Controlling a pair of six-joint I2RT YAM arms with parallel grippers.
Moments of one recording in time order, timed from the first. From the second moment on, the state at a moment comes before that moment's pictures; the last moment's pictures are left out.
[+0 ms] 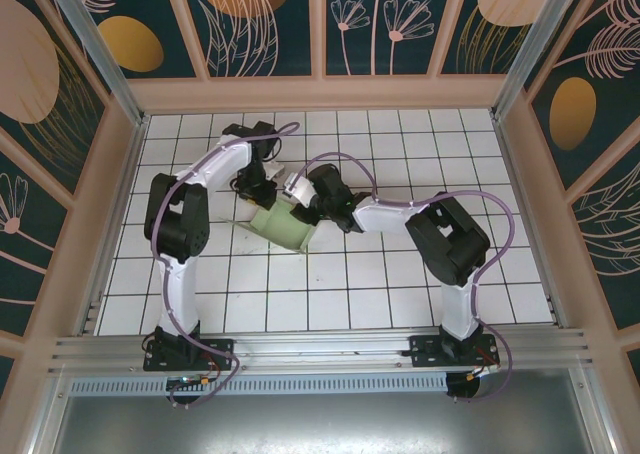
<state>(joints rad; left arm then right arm) -0.37 2.11 1.73 -1.20 0.04 0.08 0.77 1.94 1.17 0.08 -0.11 -0.32</state>
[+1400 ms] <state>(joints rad) -0.41 2.10 1.63 -1.06 -0.22 0.08 0.56 1.72 0.99 0.24 -0.42 -0.05</state>
